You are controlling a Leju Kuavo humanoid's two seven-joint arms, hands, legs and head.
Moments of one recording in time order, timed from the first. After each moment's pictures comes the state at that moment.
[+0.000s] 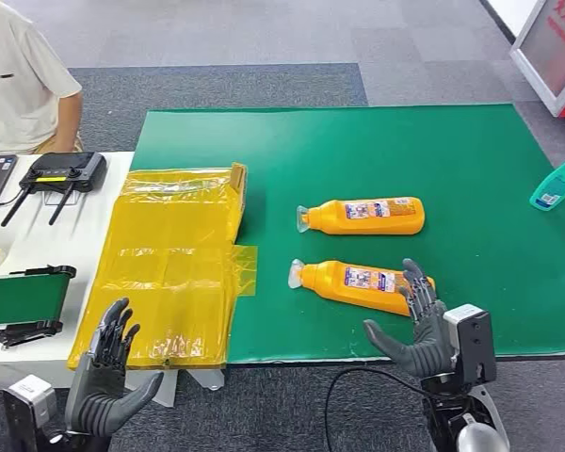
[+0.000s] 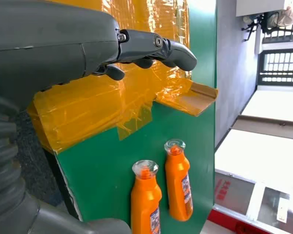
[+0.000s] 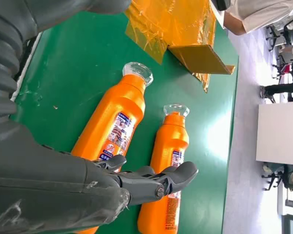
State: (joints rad) left arm 0.43 -0.34 0.17 -1.91 -0.22 -0.41 -0.33; right arm 0.23 0.22 -0.15 -1.89 0.24 0.24 -0.33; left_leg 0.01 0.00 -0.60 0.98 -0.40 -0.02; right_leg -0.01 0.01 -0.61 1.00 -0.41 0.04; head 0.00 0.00
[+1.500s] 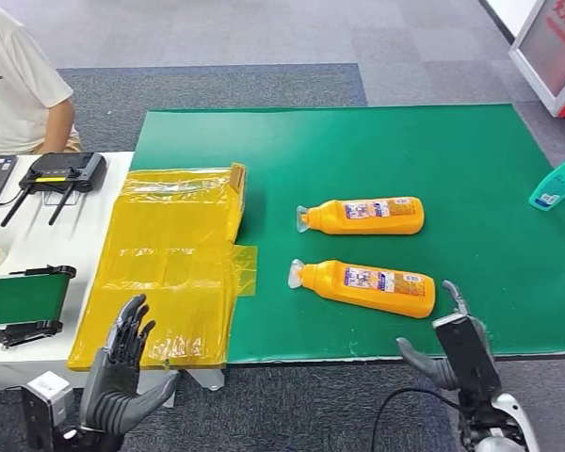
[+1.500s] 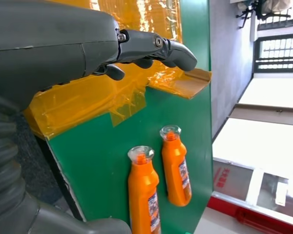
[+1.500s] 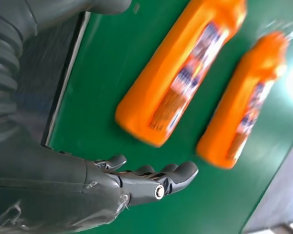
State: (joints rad) left arm 0.43 -0.33 0.09 -1.92 -0.25 -0.39 -0.33; right arm 0.26 0.16 -0.25 -1.92 0.69 0.17 -0.25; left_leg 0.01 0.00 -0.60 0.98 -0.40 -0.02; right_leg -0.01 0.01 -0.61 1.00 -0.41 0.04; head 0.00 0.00
